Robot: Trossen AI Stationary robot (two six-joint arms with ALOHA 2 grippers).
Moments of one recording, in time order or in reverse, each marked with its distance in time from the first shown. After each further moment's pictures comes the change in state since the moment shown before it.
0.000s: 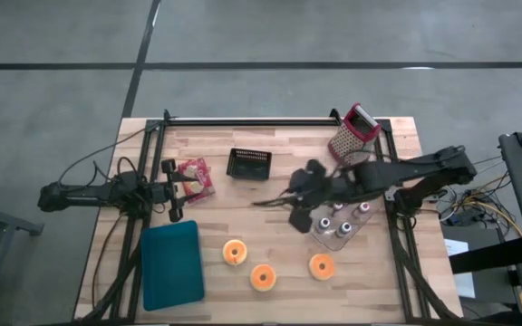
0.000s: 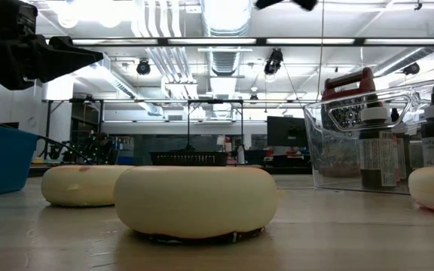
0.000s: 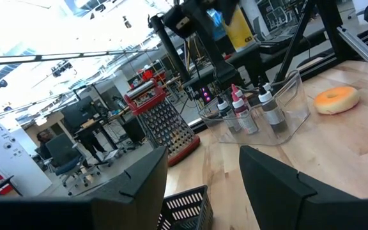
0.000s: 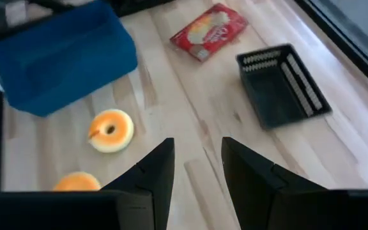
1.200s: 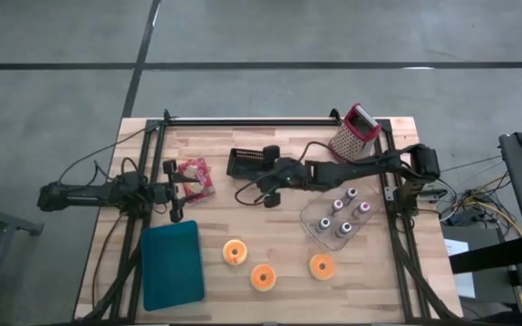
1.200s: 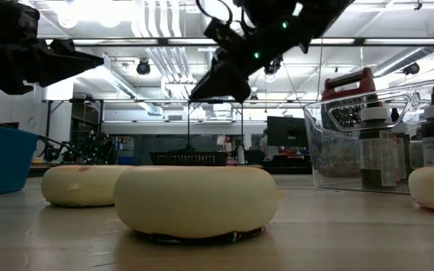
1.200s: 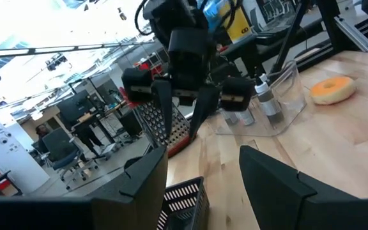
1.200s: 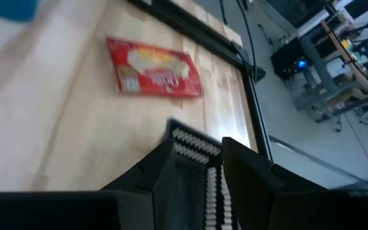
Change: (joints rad) left arm 0.000 0.013 0.000 -0.023 -0.003 0.000; right arm -0.286 0.273 -0.370 0.978 -0.085 -1.032
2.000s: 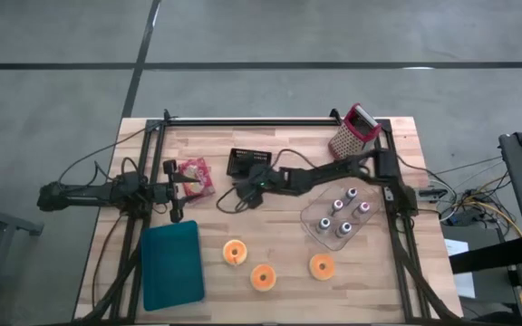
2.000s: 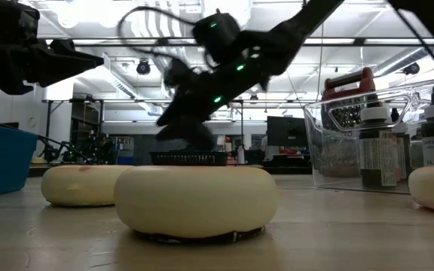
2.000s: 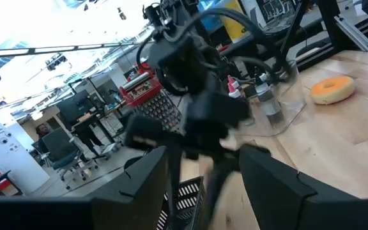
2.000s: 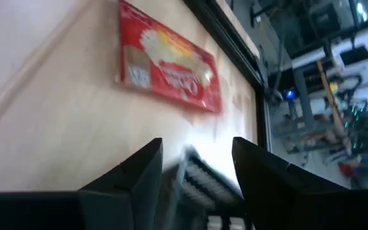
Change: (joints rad) left arm 0.000 0.000 0.000 0.000 0.000 0.000; right arm -0.022 0.346 0.224 0.117 0.001 -0.292
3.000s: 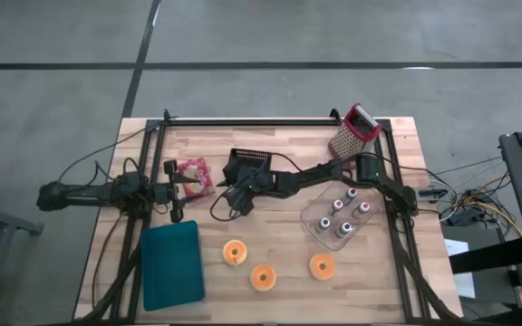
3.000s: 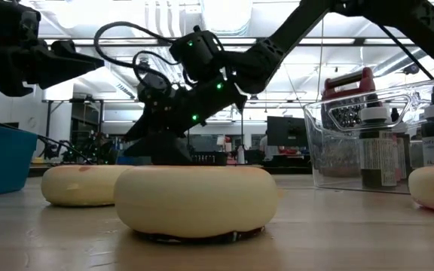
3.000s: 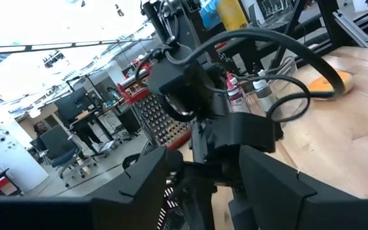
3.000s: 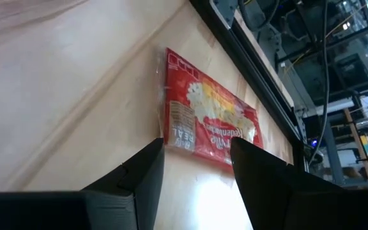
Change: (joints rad) left arm 0.000 0.012 0.000 -0.004 -0.001 0.000; right arm -0.002 0.176 0.167 0.031 -0.203 -0.069
